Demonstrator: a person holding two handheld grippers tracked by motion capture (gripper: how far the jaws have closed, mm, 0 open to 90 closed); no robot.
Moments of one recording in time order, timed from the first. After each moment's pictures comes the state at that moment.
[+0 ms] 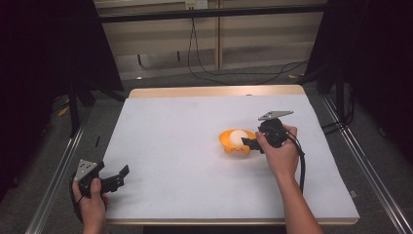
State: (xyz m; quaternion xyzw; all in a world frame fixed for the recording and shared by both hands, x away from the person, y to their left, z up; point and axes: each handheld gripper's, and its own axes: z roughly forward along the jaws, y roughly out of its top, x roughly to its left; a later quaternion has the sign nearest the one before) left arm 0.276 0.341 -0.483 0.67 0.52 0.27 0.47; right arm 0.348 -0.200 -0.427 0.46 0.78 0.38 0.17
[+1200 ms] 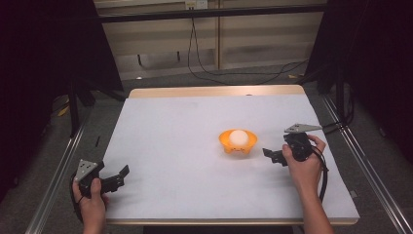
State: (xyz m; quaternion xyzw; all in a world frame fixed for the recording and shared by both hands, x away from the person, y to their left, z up) left arm 0.276 0.340 -0.483 0.67 0.52 0.26 0.47; right arm 0.308 -0.261 -0.449 0.49 0.76 0.39 0.18
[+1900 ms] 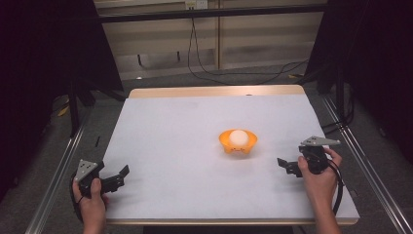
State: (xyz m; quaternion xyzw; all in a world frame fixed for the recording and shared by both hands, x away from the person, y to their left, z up) left arm 0.276 0.340 -0.483 0.67 0.52 0.27 0.47; right arm 0.277 -0.300 -0.473 0.51 0.74 0.38 0.20
